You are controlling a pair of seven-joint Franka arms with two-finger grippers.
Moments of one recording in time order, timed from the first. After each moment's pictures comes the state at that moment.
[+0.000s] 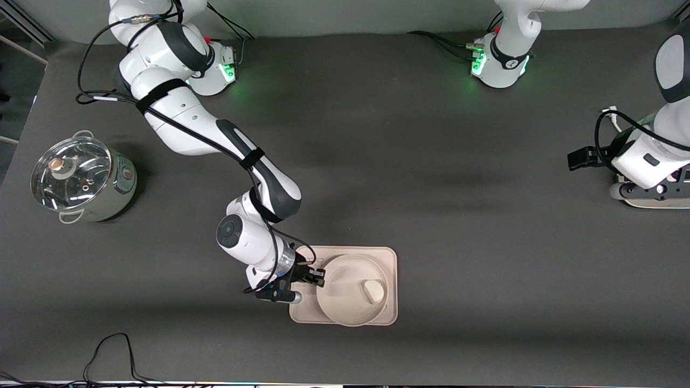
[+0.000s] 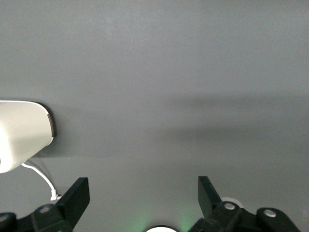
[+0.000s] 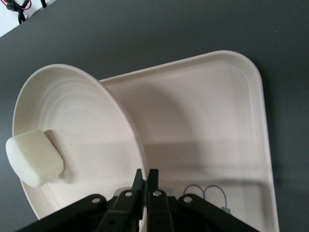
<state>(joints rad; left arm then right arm) -0.15 0.07 0.11 -1.69 0.04 1.58 -0.03 0.25 1.07 0.32 -1.18 0.06 2.60 0.49</state>
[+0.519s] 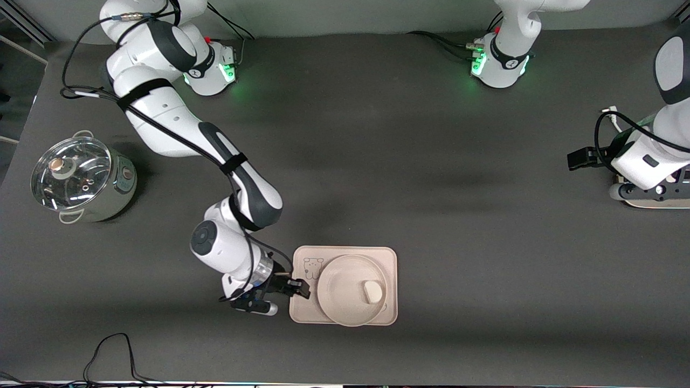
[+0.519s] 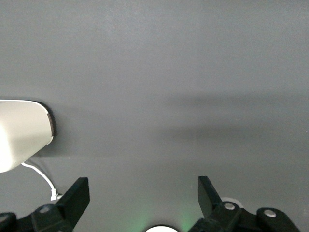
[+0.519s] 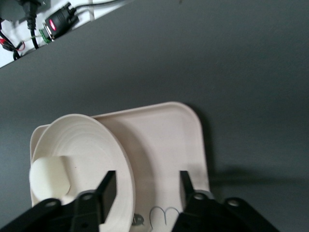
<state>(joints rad) -0.15 0.08 0.11 -1.69 0.04 1.58 -0.03 0.18 1.00 0.31 -1.18 0.04 2.51 0.47</state>
